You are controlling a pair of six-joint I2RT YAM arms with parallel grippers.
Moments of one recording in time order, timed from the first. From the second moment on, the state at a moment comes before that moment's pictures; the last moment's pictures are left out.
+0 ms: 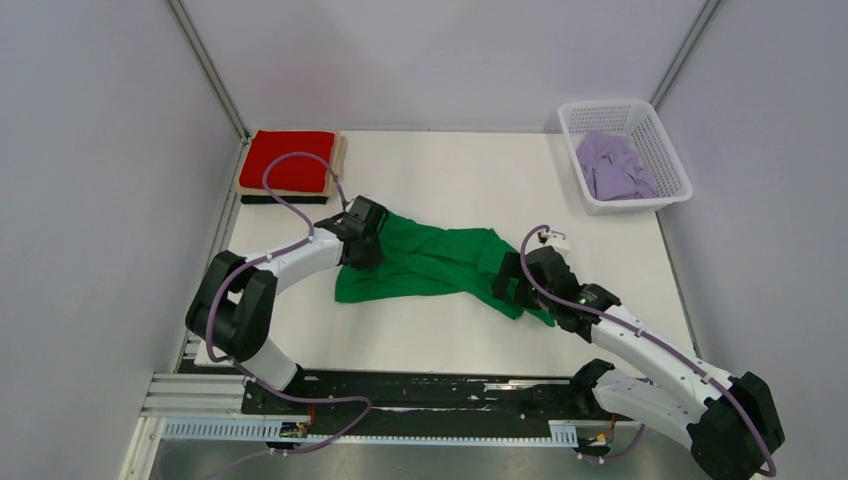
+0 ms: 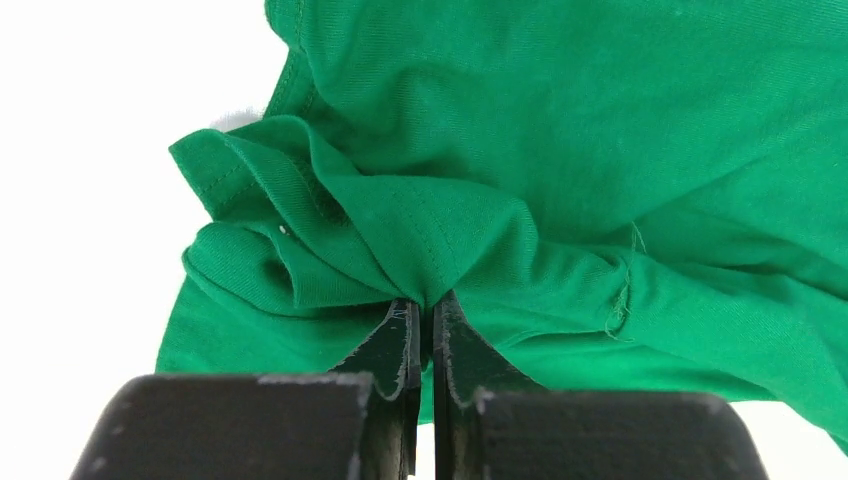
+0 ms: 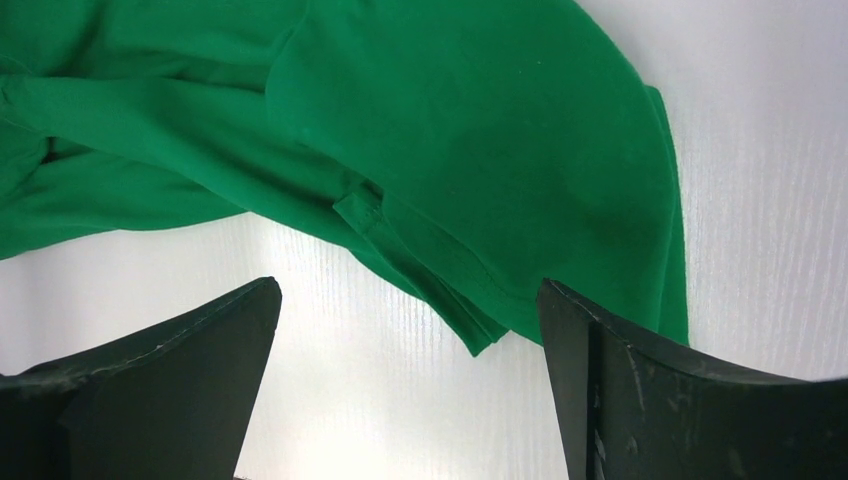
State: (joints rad) left arm -0.50 1.59 0.95 -0.43 -0.18 -0.67; right arm 0.63 0.93 0.55 -0.44 0.24 0.73
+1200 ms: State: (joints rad) left arm -0.51 1.14 0.80 -0.59 -0.17 -0.67; right arm 0.84 1.15 0.64 -0.45 0.26 0.84
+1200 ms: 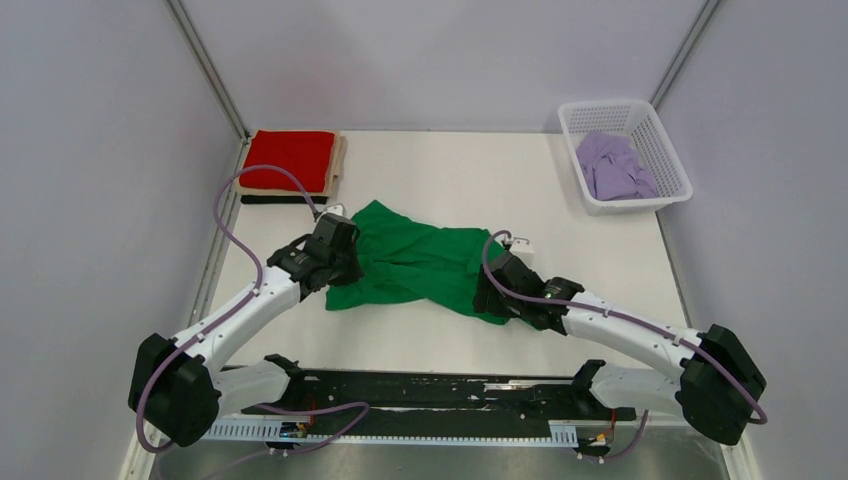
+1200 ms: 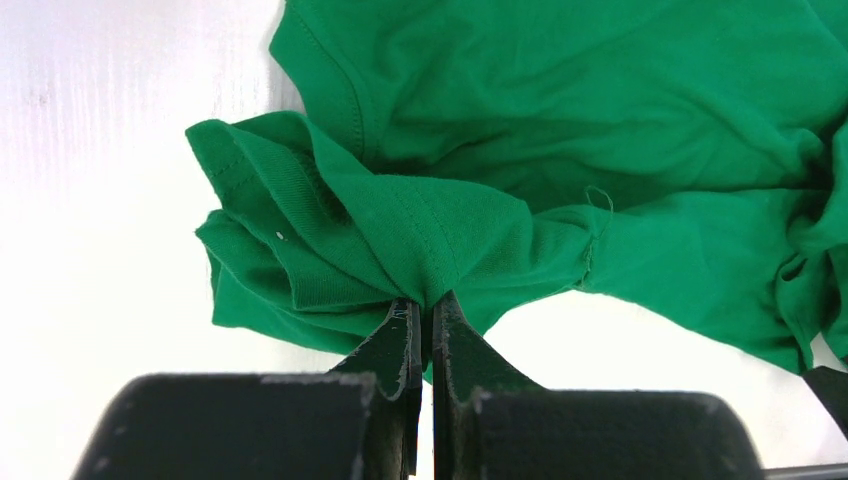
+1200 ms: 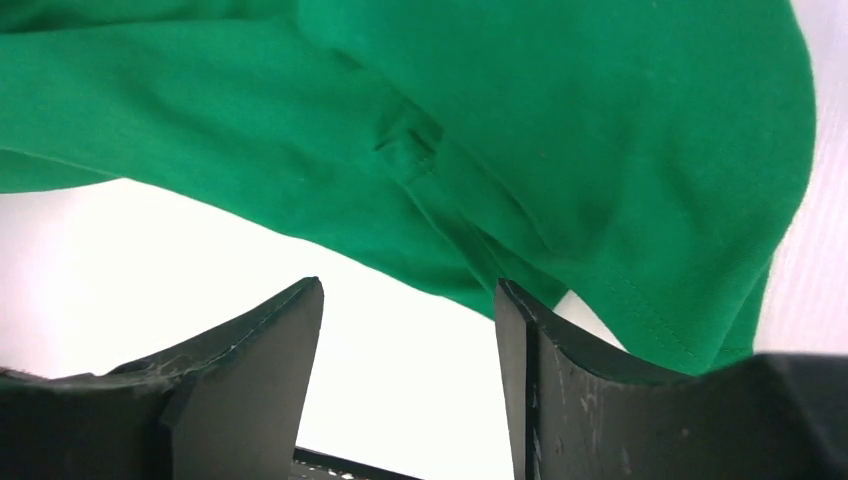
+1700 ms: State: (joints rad) left arm -0.51 1.13 0.77 -0.59 -0.18 -0.68; right arm 0.84 1.35 0.75 -0.42 0.27 0.79
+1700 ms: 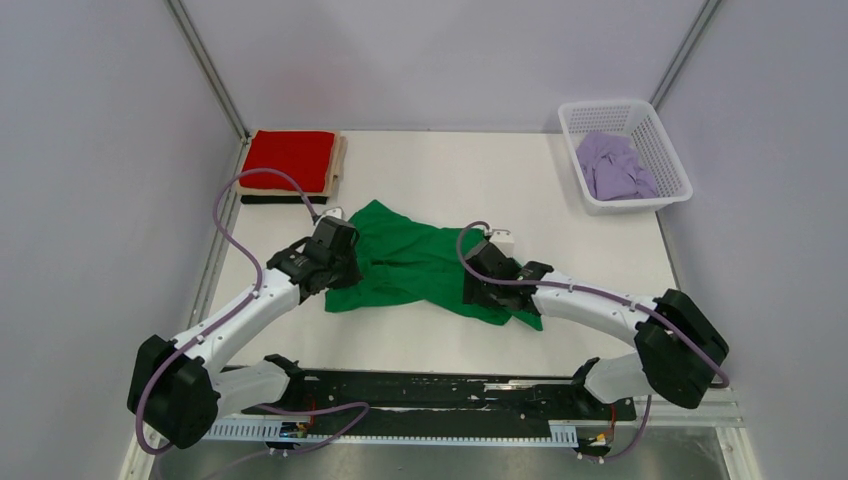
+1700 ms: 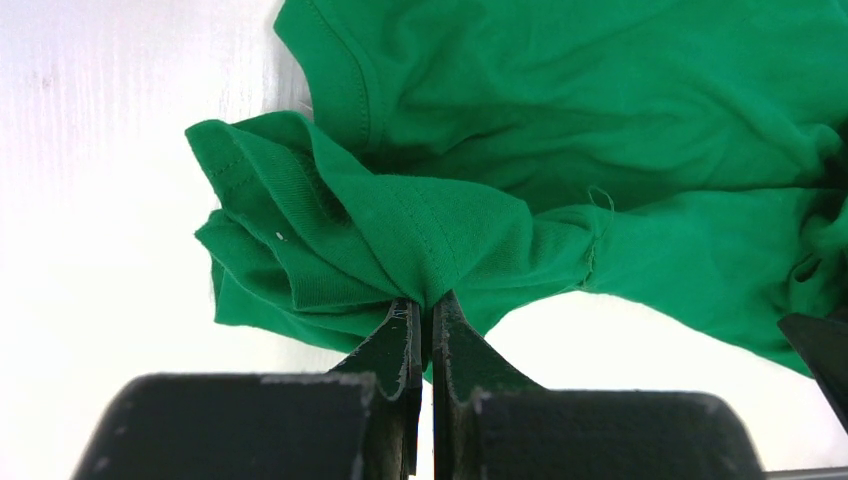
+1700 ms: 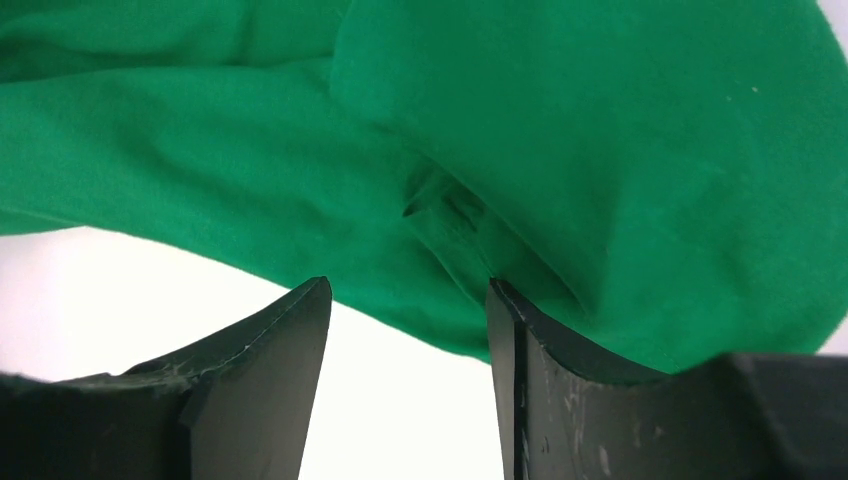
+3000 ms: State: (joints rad) left arm -0.52 0.83 1.43 -0.61 -0.23 -0.49; right arm 0.76 0.54 1.07 -0.40 0.37 0.57
